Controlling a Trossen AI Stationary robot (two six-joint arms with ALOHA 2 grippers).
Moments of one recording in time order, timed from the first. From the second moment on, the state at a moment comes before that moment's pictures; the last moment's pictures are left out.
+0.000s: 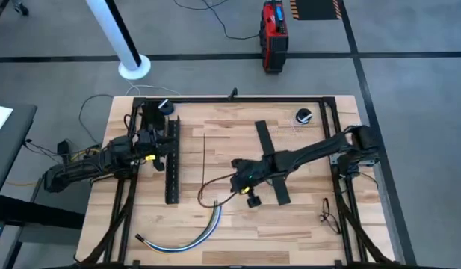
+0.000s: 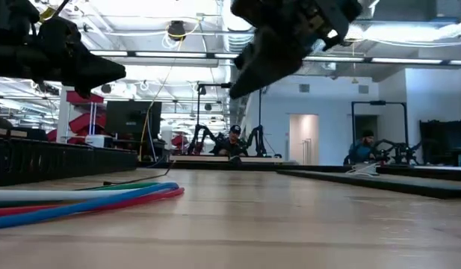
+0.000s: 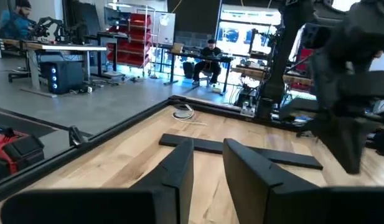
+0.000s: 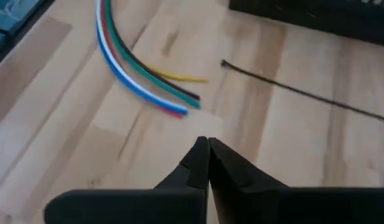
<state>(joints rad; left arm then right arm) 0.29 0.01 0.01 0.02 -0.07 -0.13 0.17 1.83 1.25 -0.22 -0.11 -0.18</state>
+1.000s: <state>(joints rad) 0.29 0.07 0.01 0.02 -0.07 -0.09 0.37 2.37 1.92 -0.52 0.00 -0.39</state>
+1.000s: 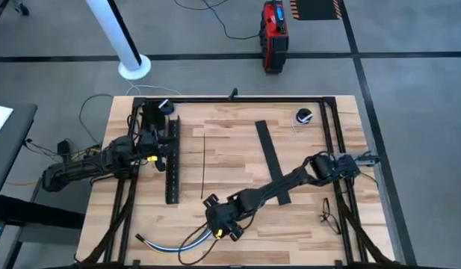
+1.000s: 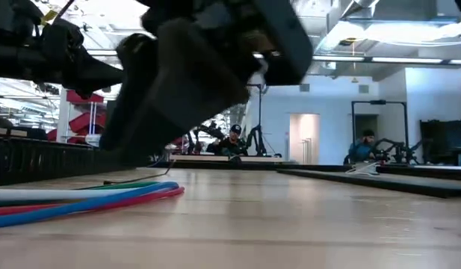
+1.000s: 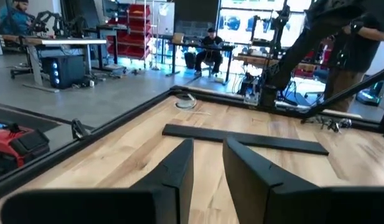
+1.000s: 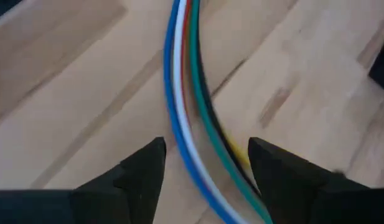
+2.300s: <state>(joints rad) 0.29 0.10 0.01 0.02 -0.06 -0.12 0.32 2.45 2.02 -0.73 -0.18 -0.28</state>
